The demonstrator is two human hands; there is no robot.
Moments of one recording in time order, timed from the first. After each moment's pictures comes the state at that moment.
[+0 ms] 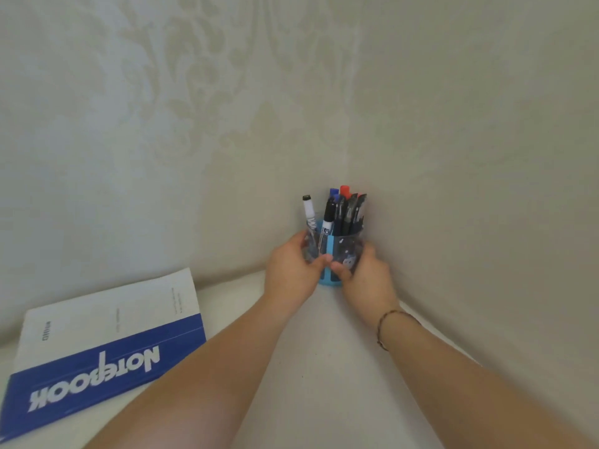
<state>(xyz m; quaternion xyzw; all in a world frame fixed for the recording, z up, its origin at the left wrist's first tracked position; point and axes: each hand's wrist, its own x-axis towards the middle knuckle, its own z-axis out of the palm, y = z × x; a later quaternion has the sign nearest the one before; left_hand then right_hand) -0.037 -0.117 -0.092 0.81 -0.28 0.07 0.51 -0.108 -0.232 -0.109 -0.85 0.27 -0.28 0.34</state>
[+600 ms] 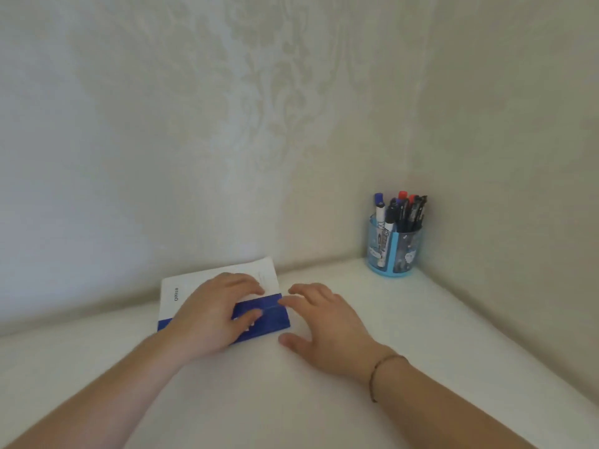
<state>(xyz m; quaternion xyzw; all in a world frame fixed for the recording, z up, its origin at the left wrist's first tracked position) -0.057 0.134 -0.085 0.91 -0.36 0.10 0.15 -0.134 -0.078 -0.119 -0.97 -0.13 -0.17 0.14</state>
